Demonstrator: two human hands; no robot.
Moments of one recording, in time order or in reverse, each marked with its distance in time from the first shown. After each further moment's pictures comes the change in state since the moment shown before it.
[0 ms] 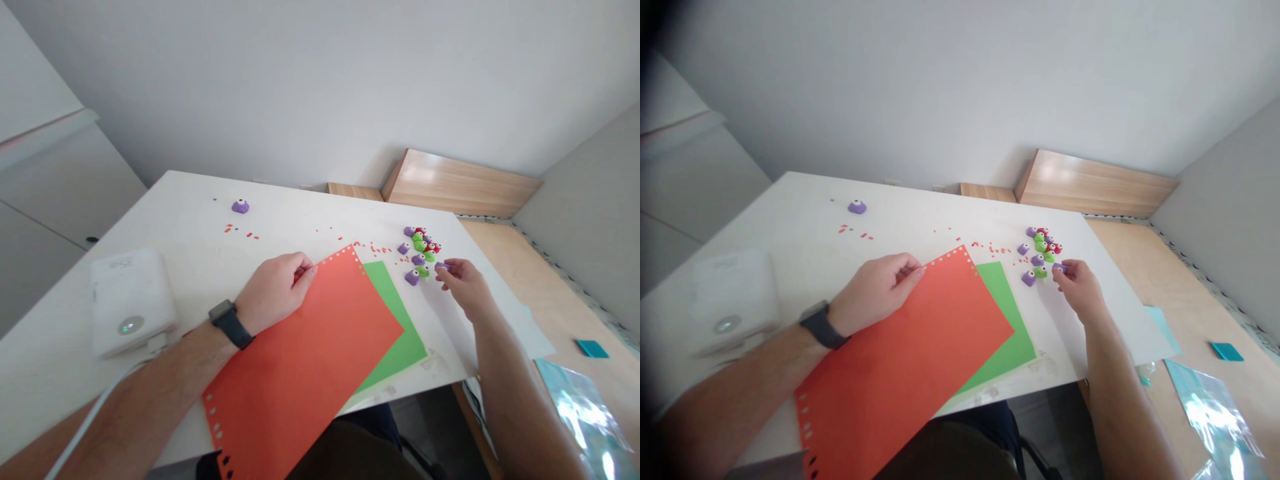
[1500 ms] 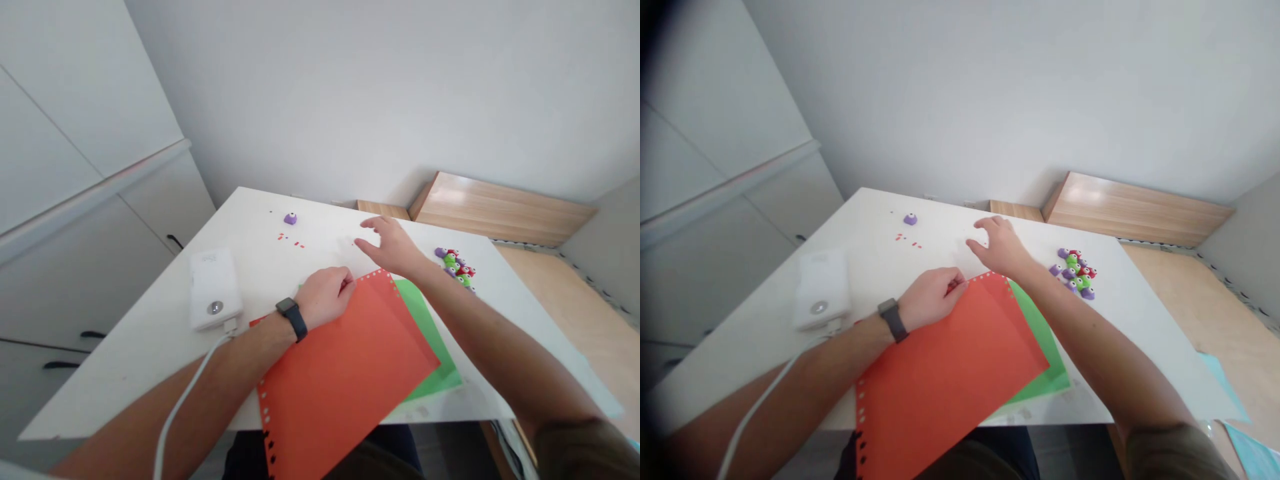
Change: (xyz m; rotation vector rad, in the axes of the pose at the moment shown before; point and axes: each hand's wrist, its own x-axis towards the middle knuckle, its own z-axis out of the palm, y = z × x) left_hand -0.005 -0.008 0.010 0.032 -0.020 0.016; right_hand -0.012 -0.217 0.174 -0.308 -0.314 -0.956
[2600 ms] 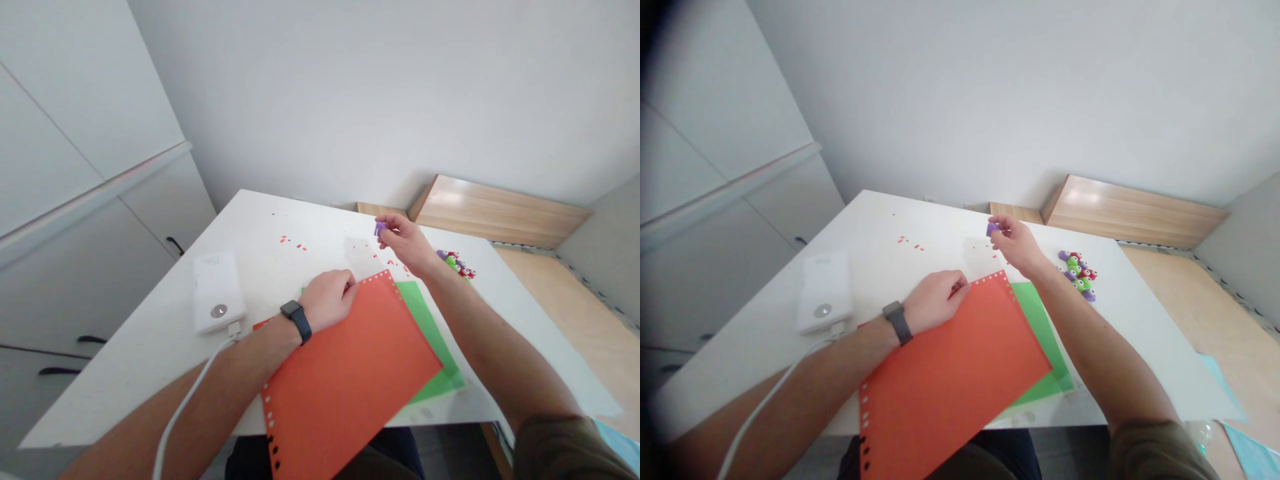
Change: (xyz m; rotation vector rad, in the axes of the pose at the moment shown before) left_hand -0.001 0.001 -0.001 -0.011 -0.007 -0.015; right_hand -0.003 0.010 -0.009 0.713 0.055 0.377
